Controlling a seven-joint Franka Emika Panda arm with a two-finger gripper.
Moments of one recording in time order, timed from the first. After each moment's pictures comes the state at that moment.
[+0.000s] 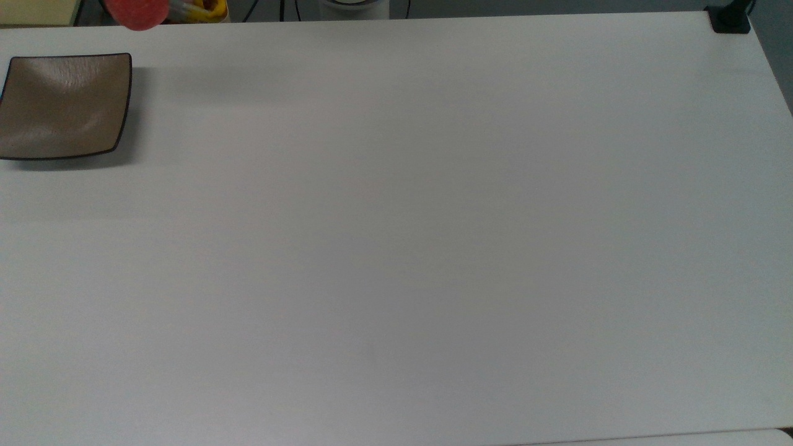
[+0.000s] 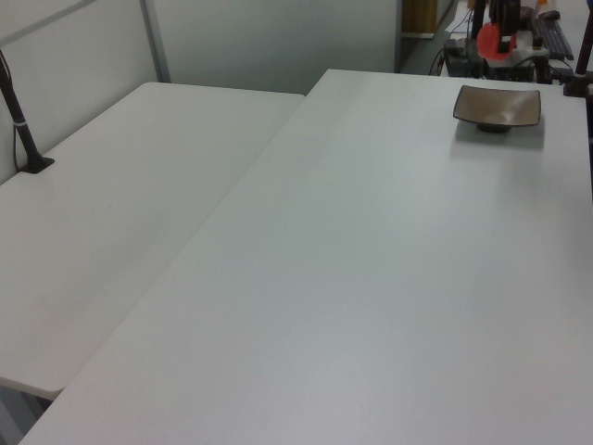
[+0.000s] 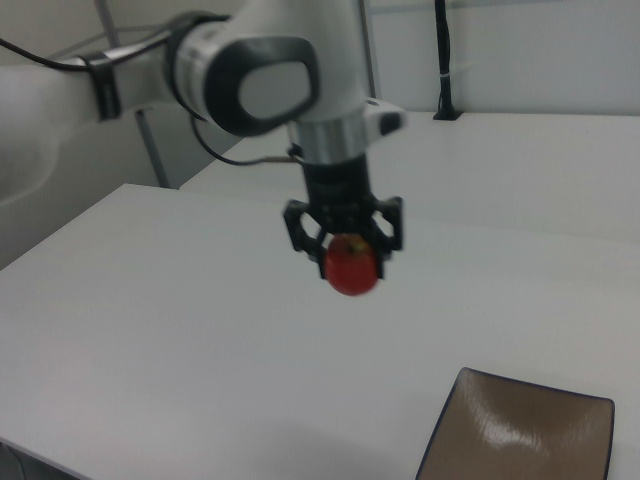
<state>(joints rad) -0.35 0.01 -0.03 -1.68 0.00 1.68 -0.80</state>
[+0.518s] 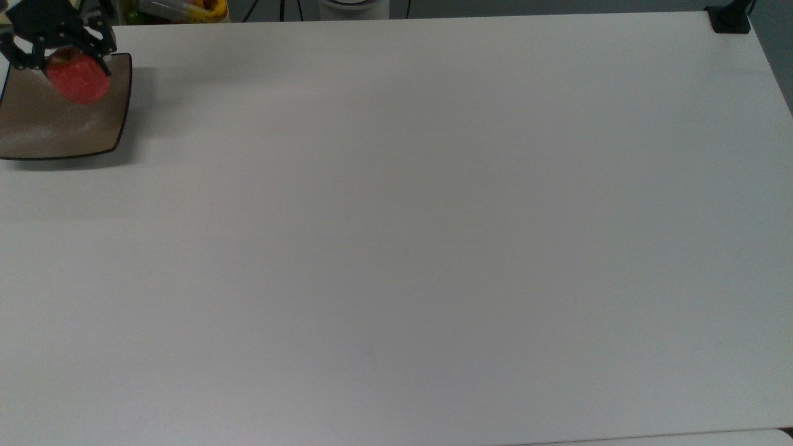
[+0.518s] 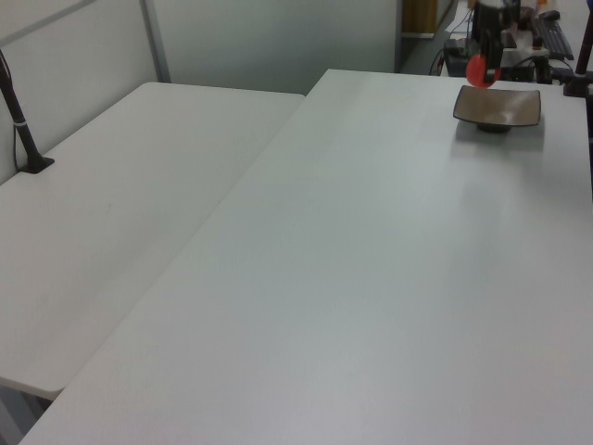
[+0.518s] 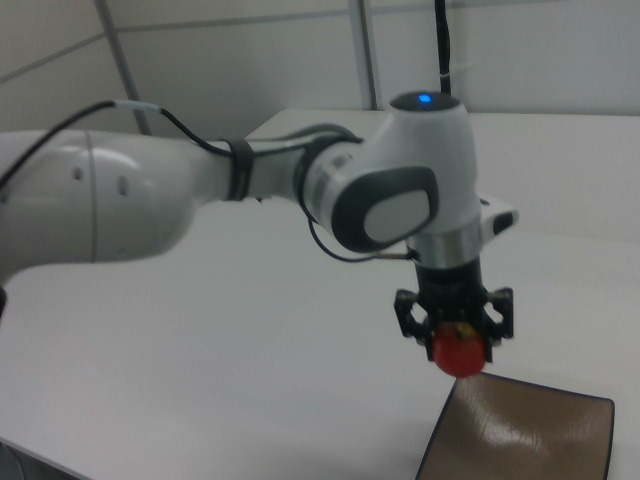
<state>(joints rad) -0.48 0.26 -0.04 -1.68 -0.02 1.99 -0.89</state>
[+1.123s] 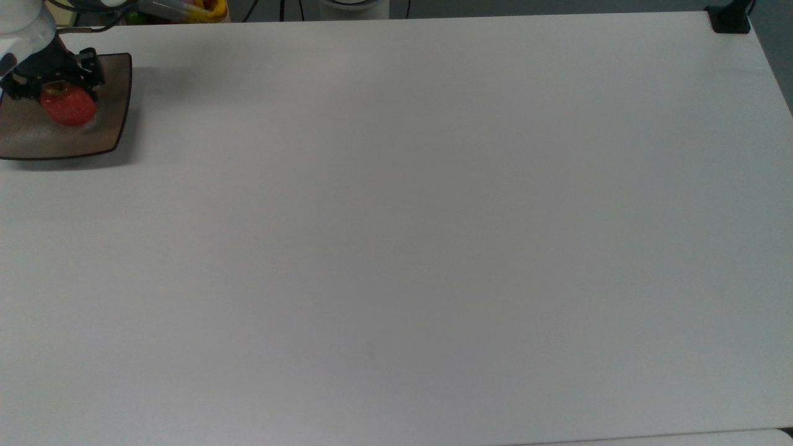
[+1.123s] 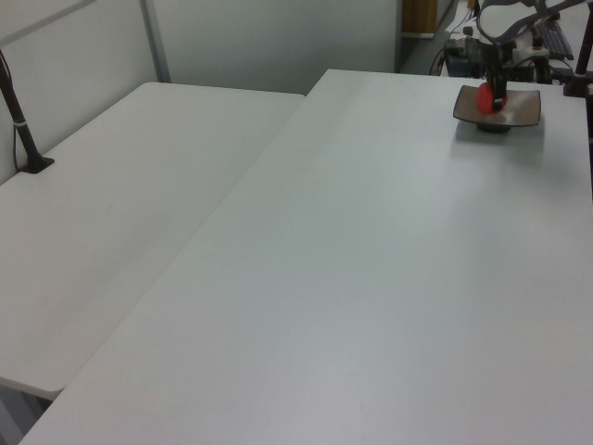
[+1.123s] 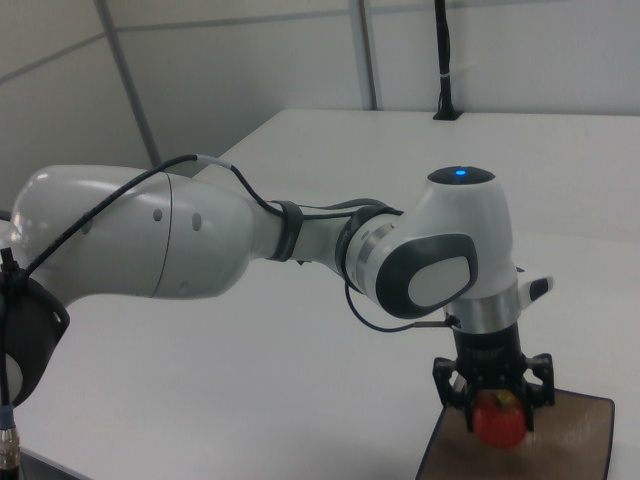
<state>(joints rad) -0.52 0.39 -0.06 -1.69 -0.17 2.10 -0.90</state>
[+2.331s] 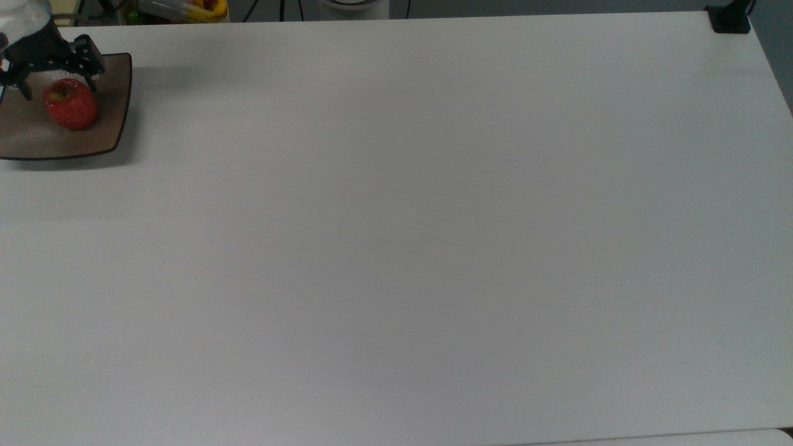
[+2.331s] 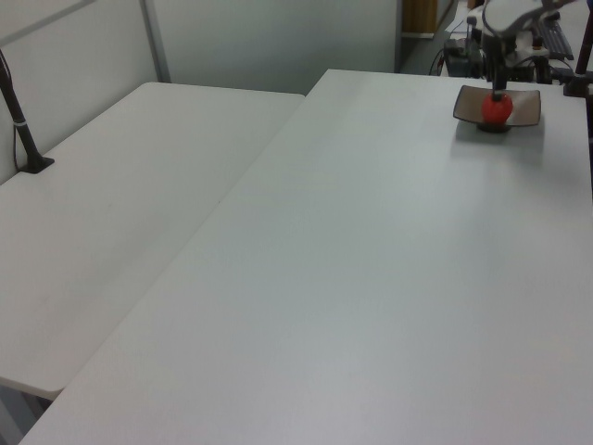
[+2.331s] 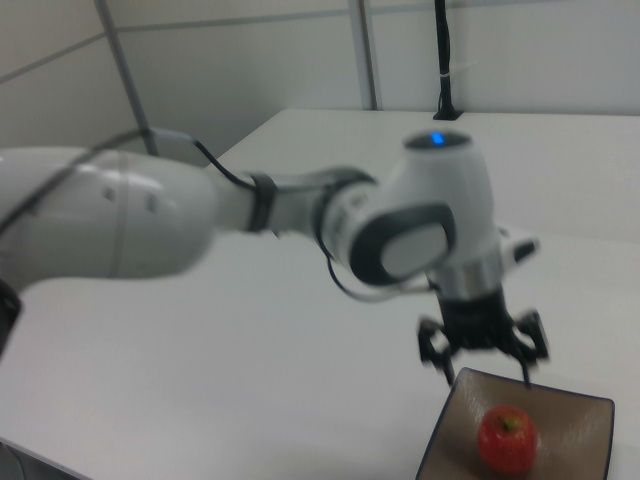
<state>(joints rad) -0.48 0.31 -0.09 -1.72 -0.11 2.12 -0.89</state>
